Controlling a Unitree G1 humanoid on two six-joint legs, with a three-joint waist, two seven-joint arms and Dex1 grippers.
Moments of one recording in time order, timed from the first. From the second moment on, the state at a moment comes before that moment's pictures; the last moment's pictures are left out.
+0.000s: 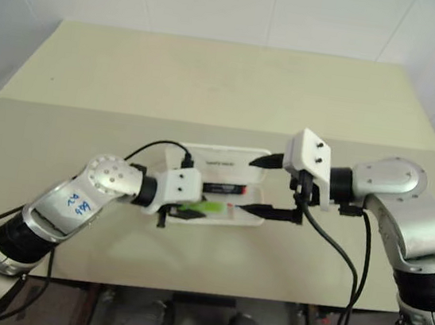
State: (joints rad) left arm -0.68 0.69 -0.48 -0.37 -0.10 0.75 -0.86; right arm -0.65 -0.86 0.06 -0.31 0.49 0.59 1.21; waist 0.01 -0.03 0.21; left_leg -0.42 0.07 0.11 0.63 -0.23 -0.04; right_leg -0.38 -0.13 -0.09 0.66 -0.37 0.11
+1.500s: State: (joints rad) left arm -0.72 0.56 0.04 -0.66 -0.55 1.20 -0.62; right arm -0.78 -0.78 -0.01 0.43 0.15 0.85 0.67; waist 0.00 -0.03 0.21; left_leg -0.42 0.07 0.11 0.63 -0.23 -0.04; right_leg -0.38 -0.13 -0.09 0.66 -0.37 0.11
